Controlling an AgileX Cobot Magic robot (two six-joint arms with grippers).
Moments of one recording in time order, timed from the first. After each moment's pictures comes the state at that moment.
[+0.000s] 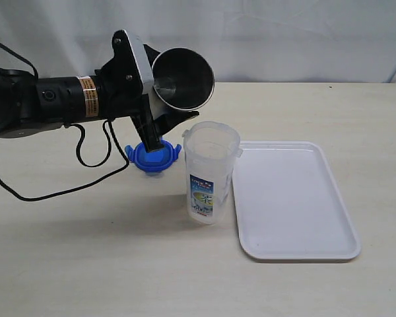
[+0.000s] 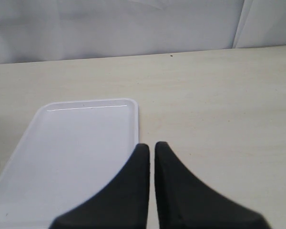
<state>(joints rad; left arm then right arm) -0.36 1.87 -1.02 1.01 -0.76 -0.04 -0.03 0.00 0.00 -0.03 0.34 0.06</state>
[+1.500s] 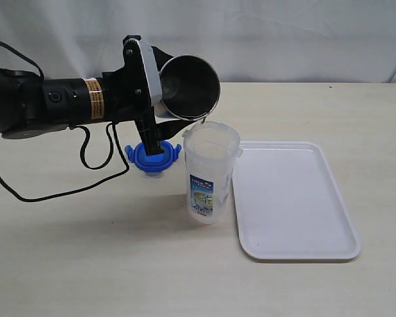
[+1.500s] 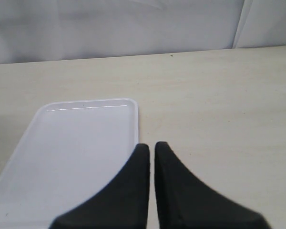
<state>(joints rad) -0.38 1.87 -1.02 1.01 -0.74 0.11 -0.03 0.00 0.00 -0.03 0.34 0.06</state>
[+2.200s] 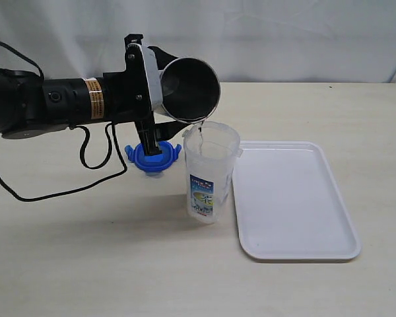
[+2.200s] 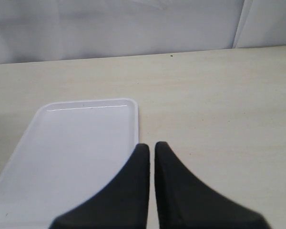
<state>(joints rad) -0.38 1.87 -1.02 1.01 -0.74 0.19 -0.03 0.00 0.00 -0.03 0.34 0.06</state>
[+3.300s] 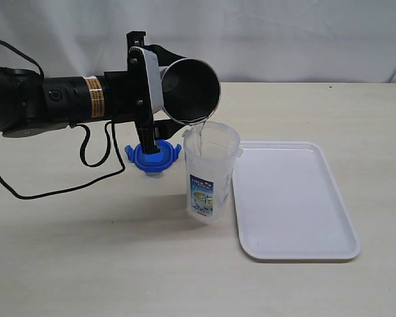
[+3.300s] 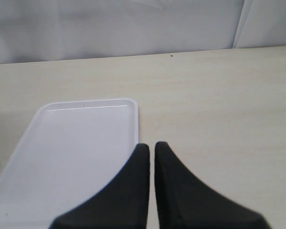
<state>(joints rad) -0.38 1.87 -1.03 1.01 -0.74 0.28 -0.03 0.00 0.00 -0.03 0.34 0.06</state>
